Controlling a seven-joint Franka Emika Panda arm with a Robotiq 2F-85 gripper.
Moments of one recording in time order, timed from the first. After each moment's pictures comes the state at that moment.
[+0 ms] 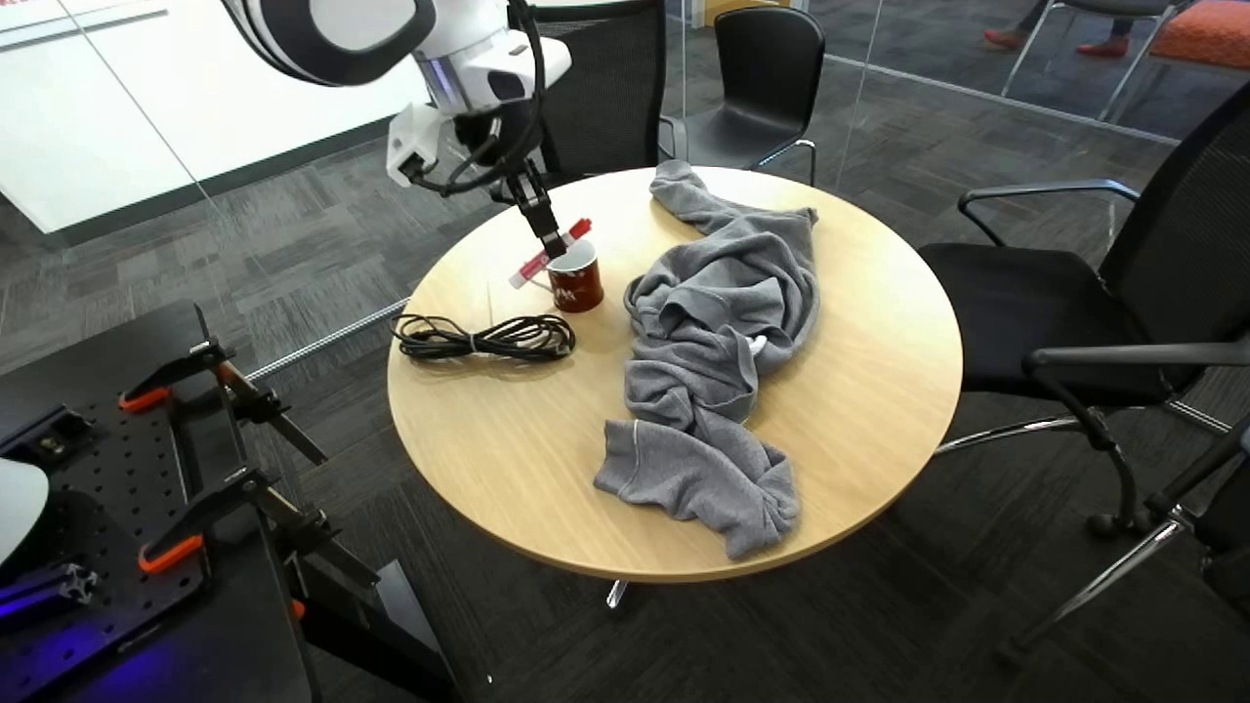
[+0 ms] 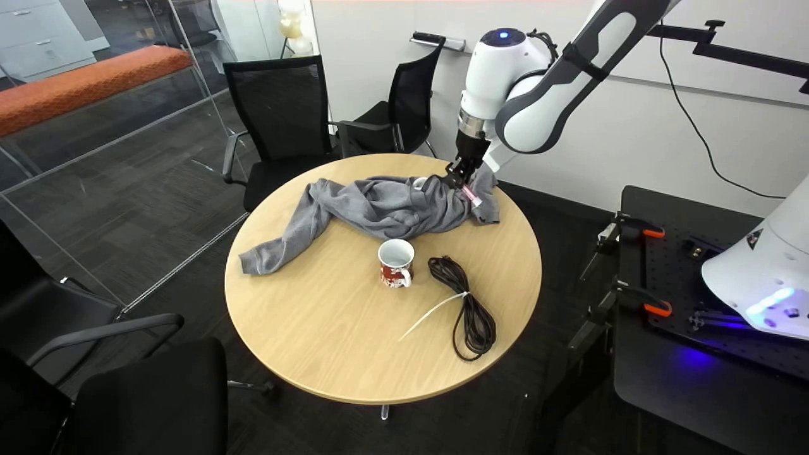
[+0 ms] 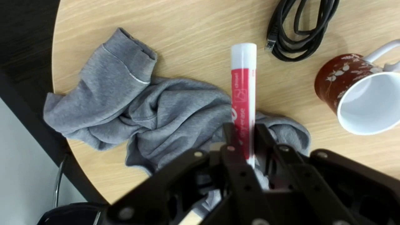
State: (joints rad) arm 0.26 0.45 -0.31 -2.26 -0.04 2.84 0.37
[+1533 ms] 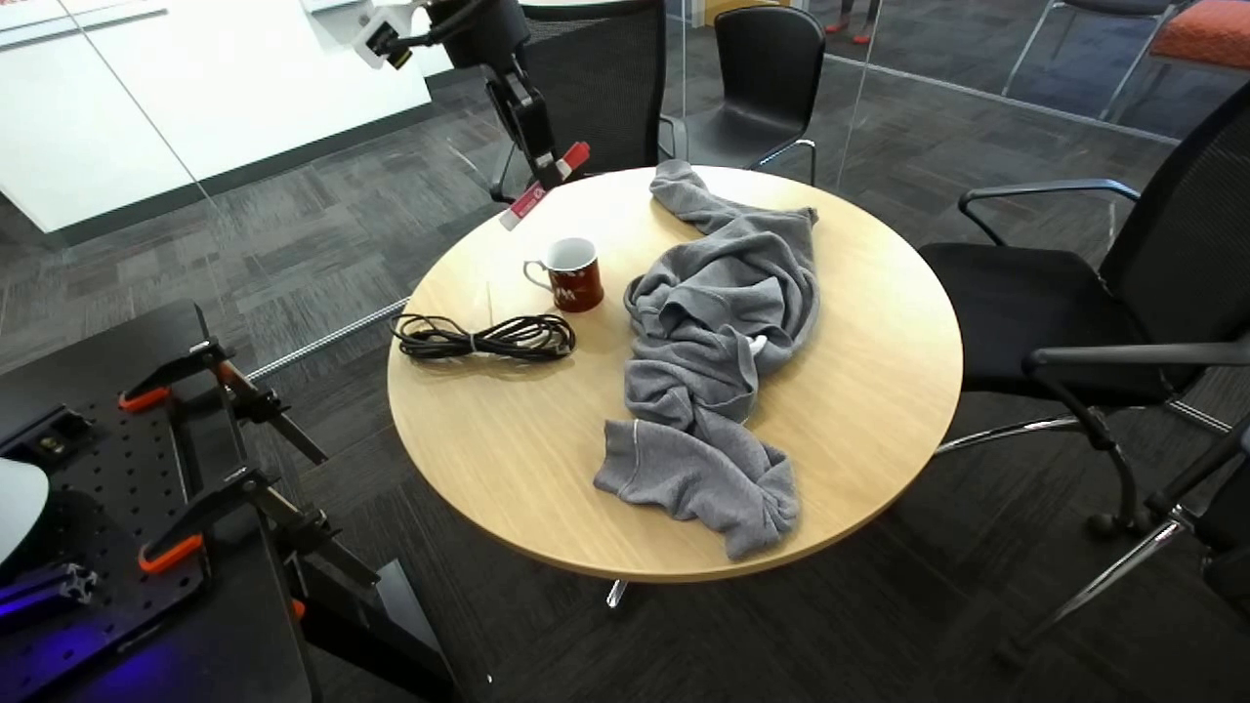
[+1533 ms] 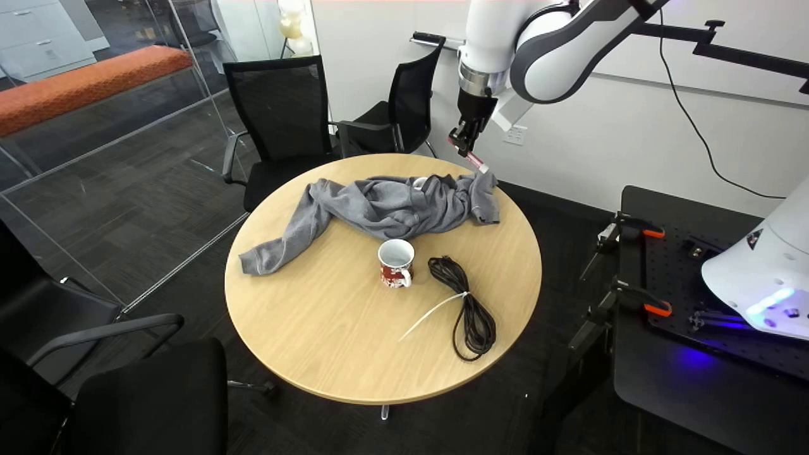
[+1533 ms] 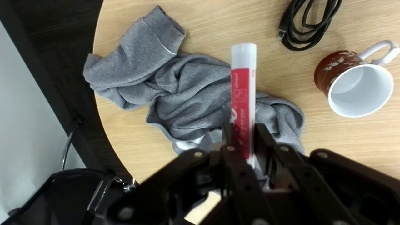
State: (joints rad) arm 0.14 0.26 -0.21 -2.23 -0.29 2.62 0.41
